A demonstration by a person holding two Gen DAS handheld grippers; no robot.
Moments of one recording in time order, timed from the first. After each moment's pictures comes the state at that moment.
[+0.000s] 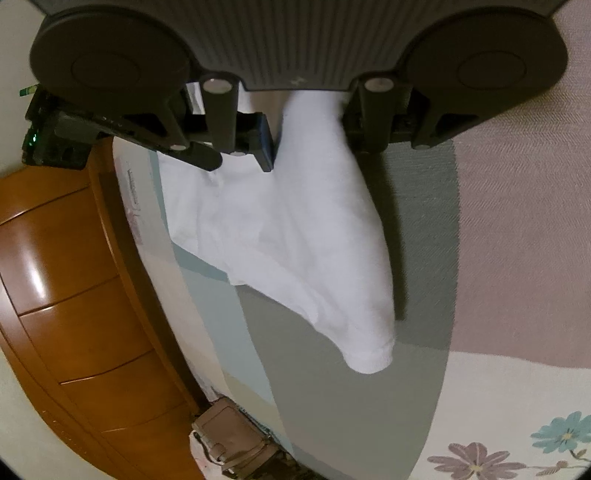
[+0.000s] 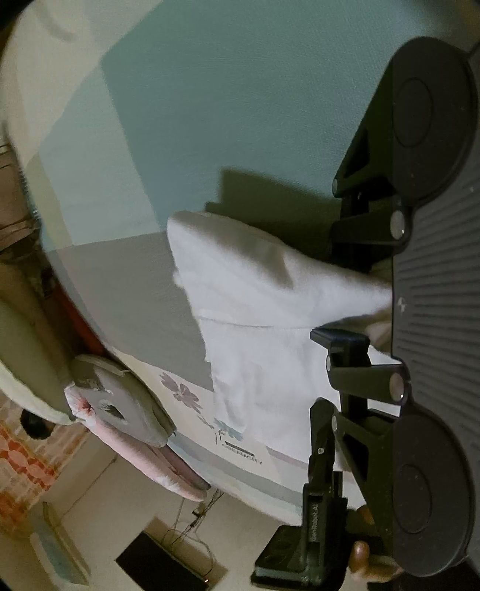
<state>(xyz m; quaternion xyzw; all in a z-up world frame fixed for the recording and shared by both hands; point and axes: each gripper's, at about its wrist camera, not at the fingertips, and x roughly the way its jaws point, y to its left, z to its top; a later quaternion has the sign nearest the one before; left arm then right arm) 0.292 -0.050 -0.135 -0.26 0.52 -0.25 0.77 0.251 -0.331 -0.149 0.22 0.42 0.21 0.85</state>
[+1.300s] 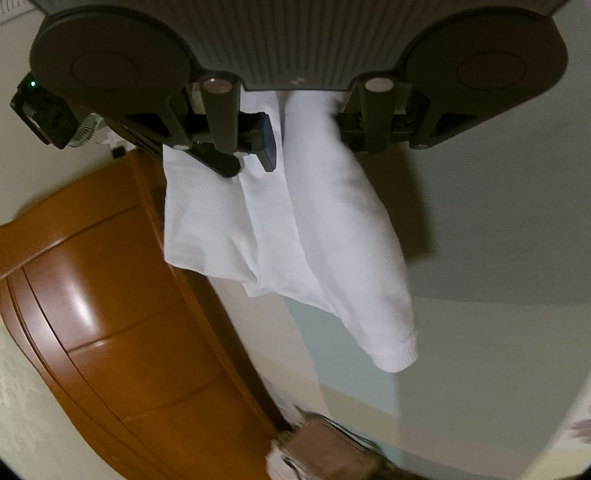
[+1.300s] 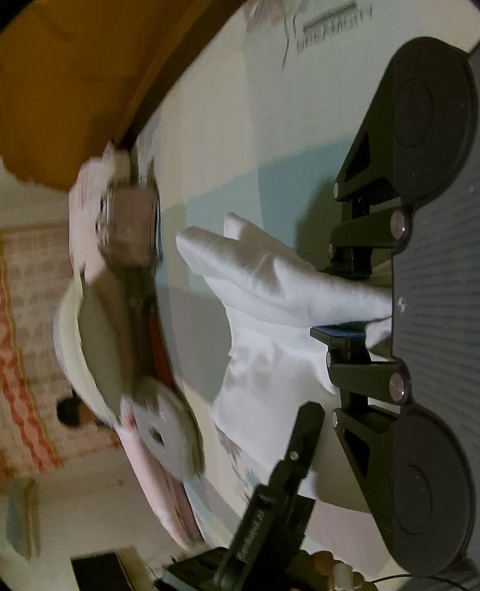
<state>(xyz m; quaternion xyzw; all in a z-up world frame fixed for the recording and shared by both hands) 0.310 -0.168 -0.098 -0.24 0.50 -0.34 0.76 0.188 -0.397 -0.078 0.06 0.31 0.09 0.94</state>
